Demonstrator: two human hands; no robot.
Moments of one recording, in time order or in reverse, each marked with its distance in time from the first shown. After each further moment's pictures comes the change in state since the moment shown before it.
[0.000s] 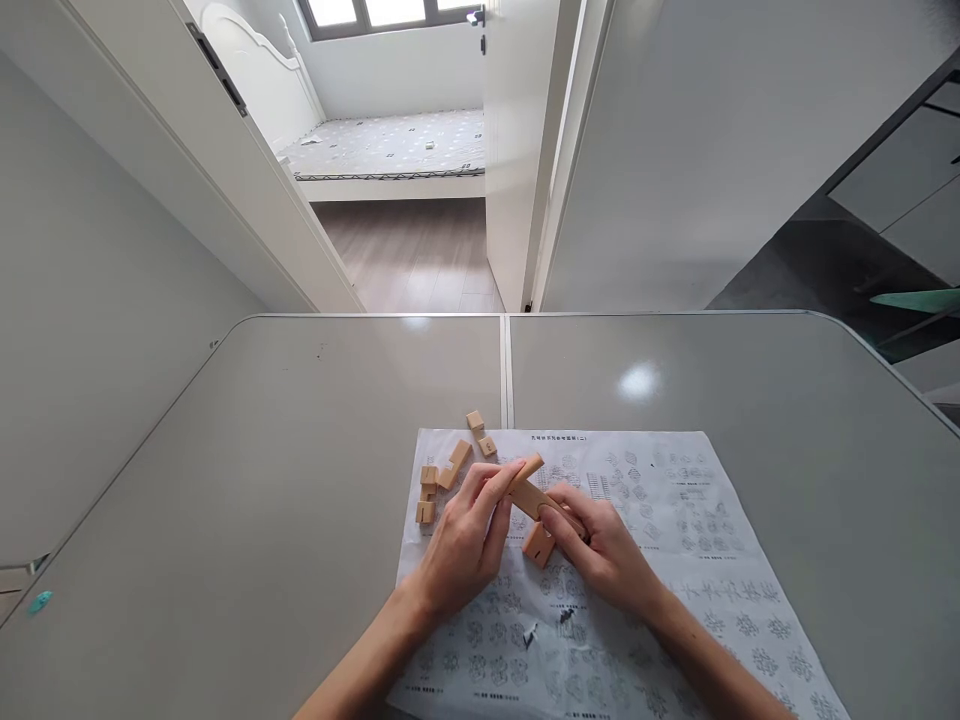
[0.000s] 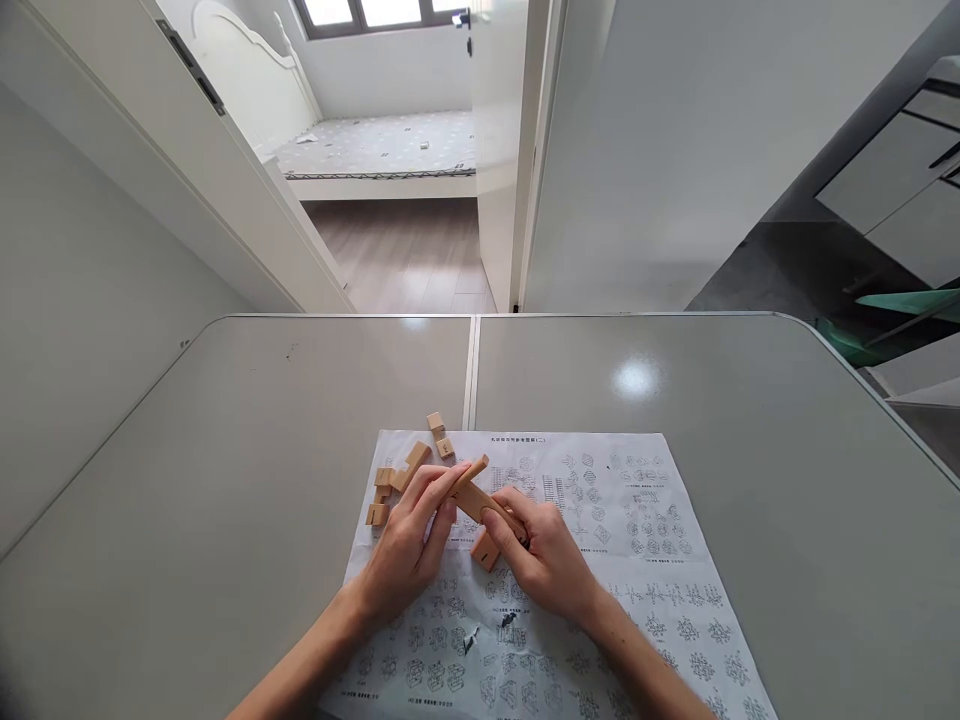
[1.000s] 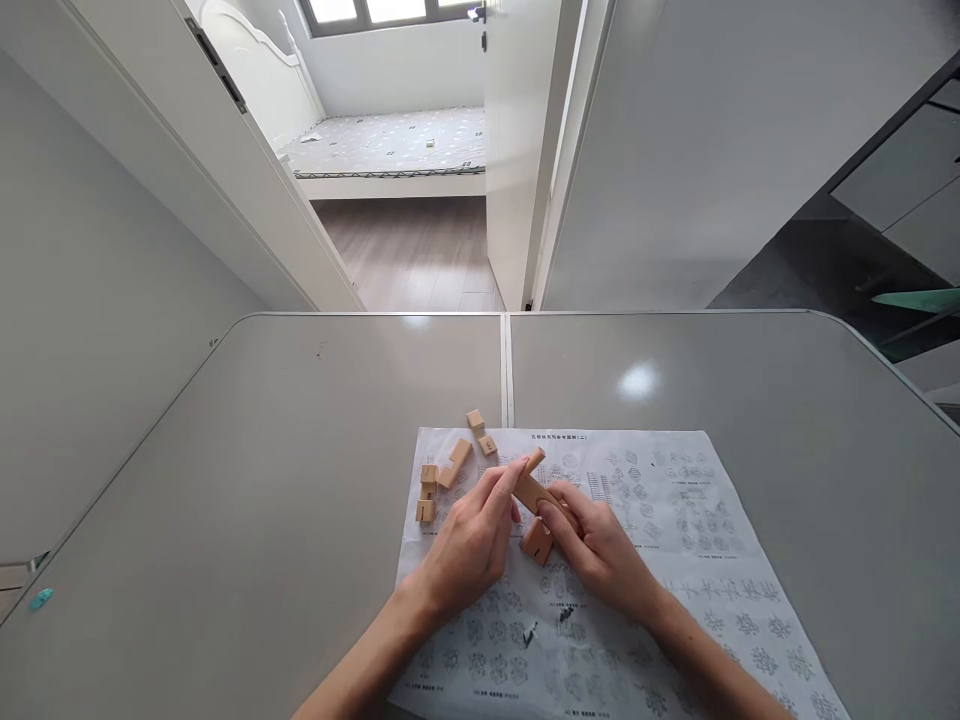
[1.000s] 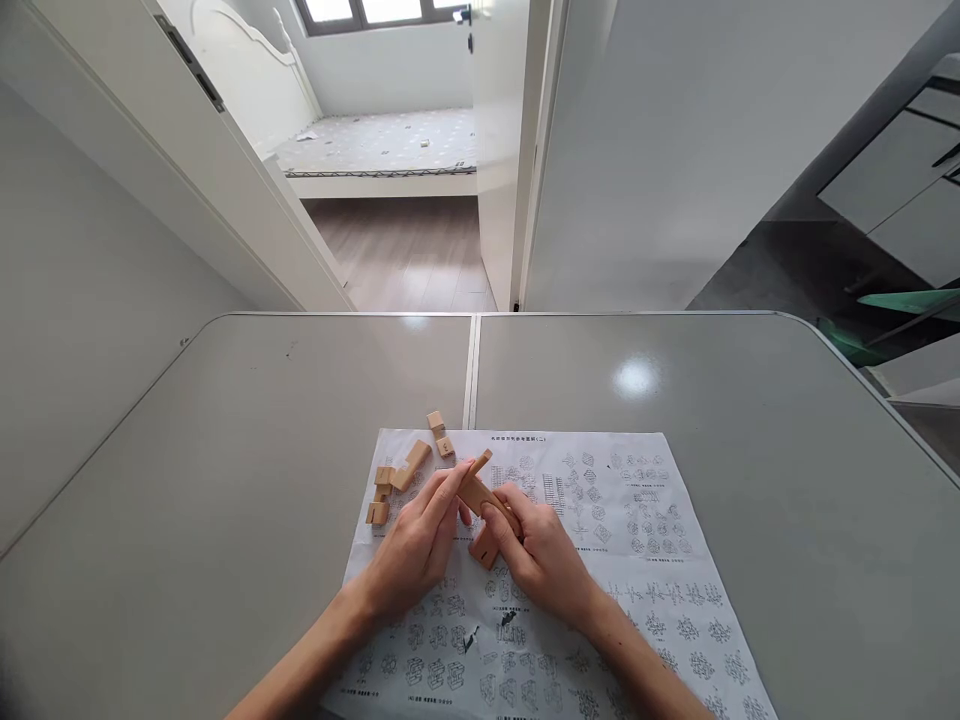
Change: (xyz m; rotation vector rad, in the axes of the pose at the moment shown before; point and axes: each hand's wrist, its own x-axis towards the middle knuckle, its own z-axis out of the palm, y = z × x) left_hand -0.003 -0.006 0.005 0.047 -0.076 0.041; right_hand 0.001 -0.003 0.004 -0.037 -0.003 -0.018
